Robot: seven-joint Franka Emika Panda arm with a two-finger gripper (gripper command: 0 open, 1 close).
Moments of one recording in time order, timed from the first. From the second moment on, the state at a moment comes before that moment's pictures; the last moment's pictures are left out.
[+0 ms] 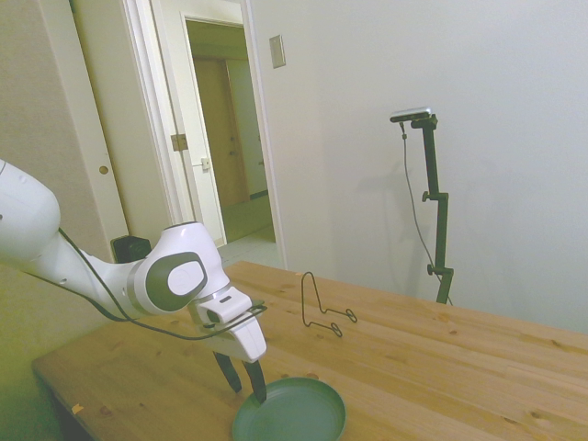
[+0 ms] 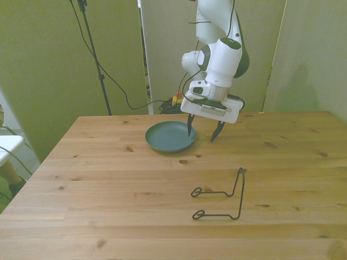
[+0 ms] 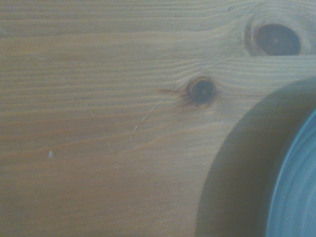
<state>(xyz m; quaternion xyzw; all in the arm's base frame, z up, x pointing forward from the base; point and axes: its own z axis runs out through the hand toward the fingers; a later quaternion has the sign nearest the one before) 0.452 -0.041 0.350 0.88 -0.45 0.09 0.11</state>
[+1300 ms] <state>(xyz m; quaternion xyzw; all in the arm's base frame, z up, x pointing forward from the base) 0.456 -0.043 0.341 0.87 -0.46 0.10 0.13</state>
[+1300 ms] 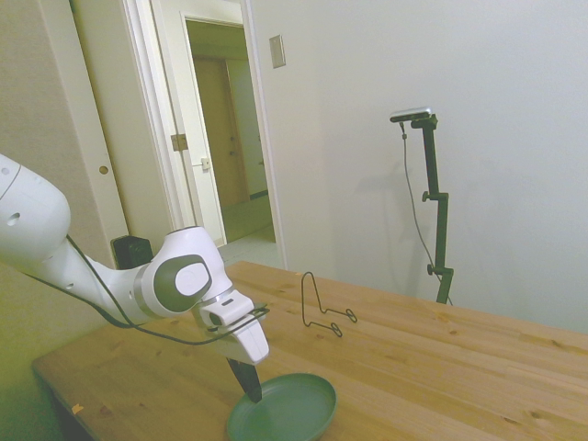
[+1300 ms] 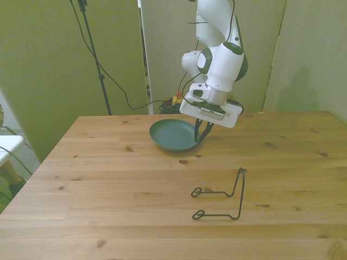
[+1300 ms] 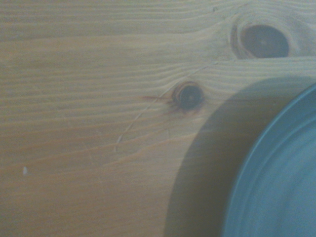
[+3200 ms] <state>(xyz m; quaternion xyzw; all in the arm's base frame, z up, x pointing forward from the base) 0.454 -0.078 0.600 0.91 -0.38 0.14 -0.10</state>
